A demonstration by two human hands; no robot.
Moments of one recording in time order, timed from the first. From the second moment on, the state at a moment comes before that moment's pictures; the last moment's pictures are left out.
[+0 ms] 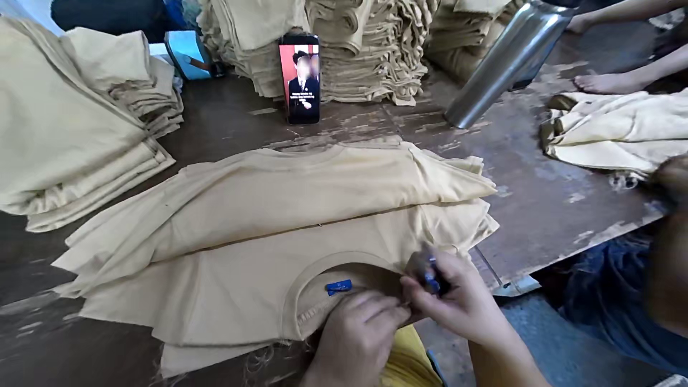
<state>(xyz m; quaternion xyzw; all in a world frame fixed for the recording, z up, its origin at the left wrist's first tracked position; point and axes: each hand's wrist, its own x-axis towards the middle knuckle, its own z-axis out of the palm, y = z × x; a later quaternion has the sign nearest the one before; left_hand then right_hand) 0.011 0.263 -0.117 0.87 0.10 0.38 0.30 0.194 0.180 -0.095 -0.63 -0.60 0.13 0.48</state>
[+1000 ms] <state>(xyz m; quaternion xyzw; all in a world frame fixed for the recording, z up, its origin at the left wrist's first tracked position) -0.015 0.262 -0.090 0.75 0.11 0.28 0.60 0.219 0.138 -0.079 -0.68 -0.70 0.03 0.23</state>
